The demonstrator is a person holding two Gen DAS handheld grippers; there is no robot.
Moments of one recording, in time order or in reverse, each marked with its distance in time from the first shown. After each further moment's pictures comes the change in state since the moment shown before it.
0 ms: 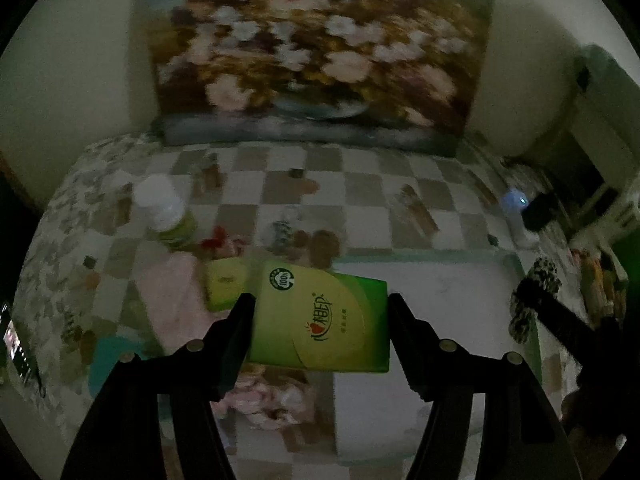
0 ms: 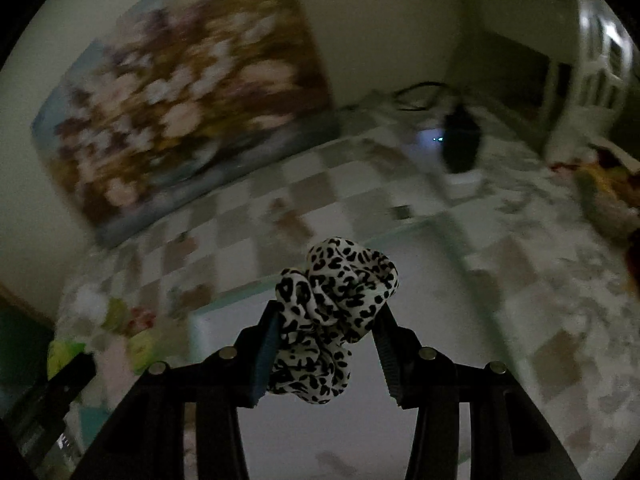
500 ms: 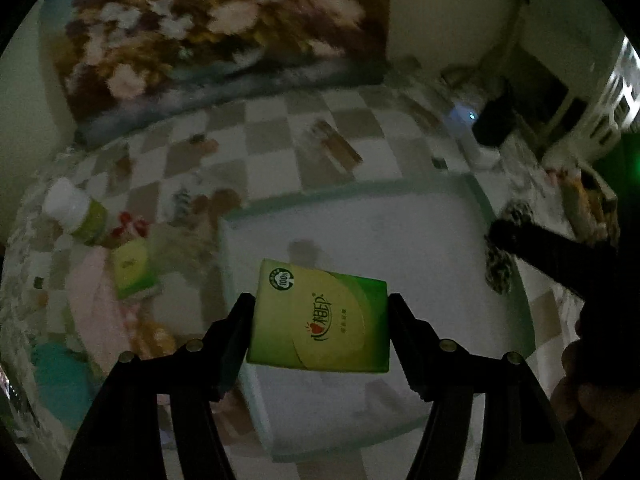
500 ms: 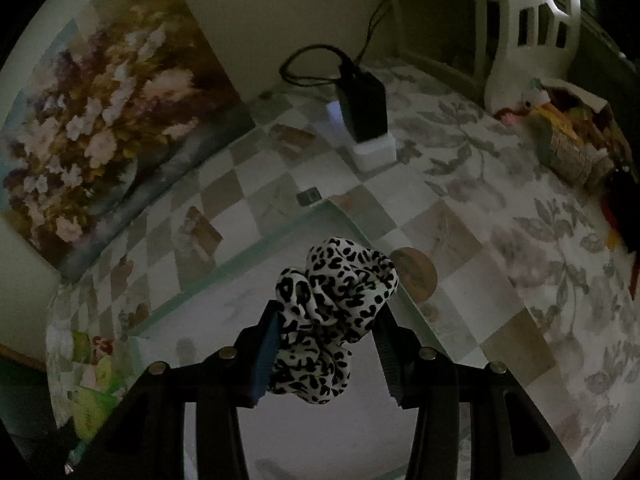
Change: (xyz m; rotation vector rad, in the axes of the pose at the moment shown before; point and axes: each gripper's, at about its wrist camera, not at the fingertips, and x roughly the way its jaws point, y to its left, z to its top) left arm 0.048 -0.085 -0.033 0.191 0.146 -0.071; right arm 0.025 -0.066 0.000 0.141 0.079 -0.061
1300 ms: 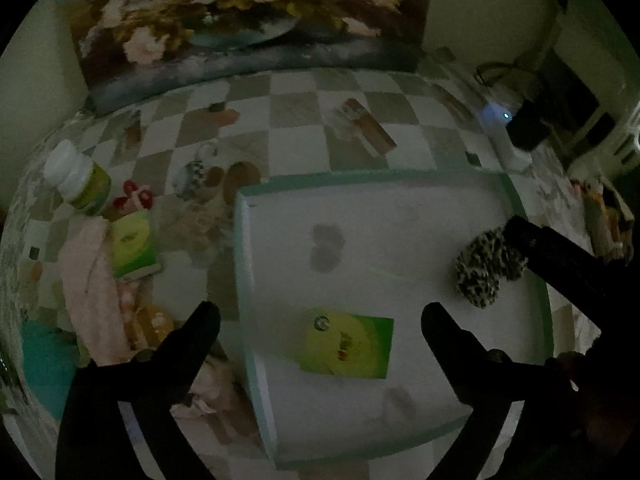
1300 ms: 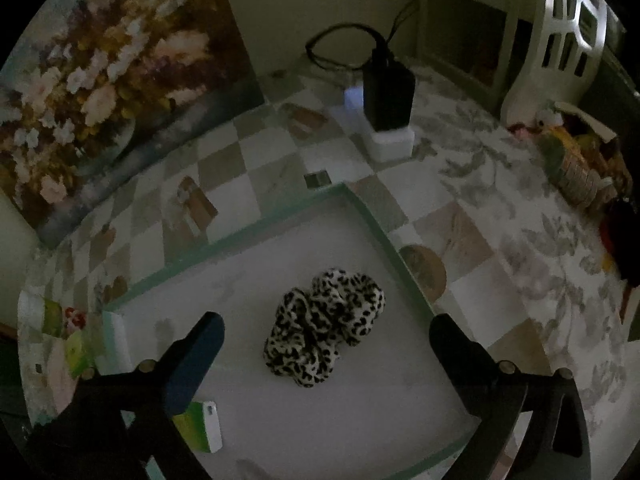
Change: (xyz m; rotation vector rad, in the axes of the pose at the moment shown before) left arm 0.015 0.024 0.000 -0.105 0.025 0.033; right arm 0.006 0.025 -0.003 -0.117 -0.015 -0.075
